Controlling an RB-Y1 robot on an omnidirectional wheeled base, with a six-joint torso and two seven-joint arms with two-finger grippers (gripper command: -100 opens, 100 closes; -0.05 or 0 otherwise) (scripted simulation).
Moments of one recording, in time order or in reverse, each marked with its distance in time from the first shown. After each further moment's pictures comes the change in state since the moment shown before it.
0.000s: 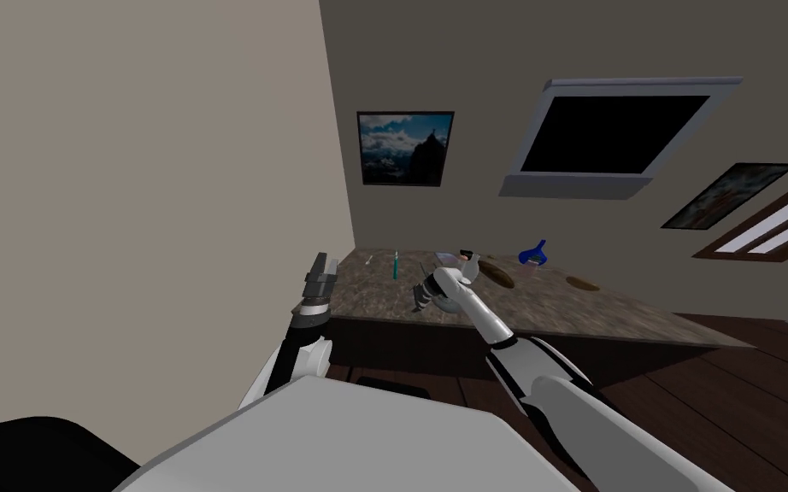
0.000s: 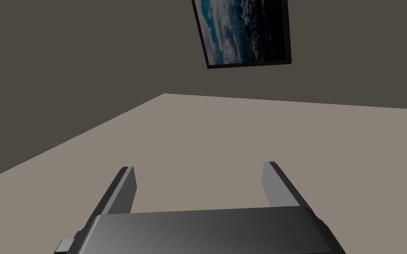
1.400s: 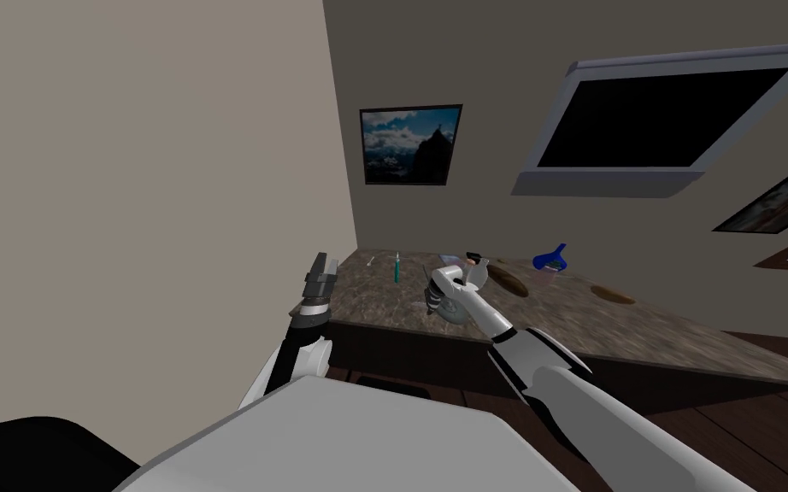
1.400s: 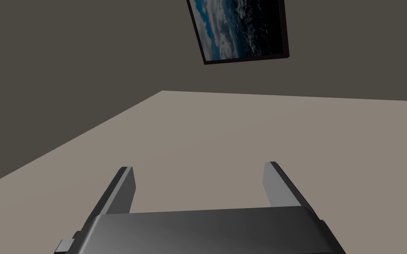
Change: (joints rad) left arm 0.000 0.000 0.000 0.000 0.000 0.000 0.000; right arm -0.061 -0.043 0.090 0.103 0.241 -0.072 -0.104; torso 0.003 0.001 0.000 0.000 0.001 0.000
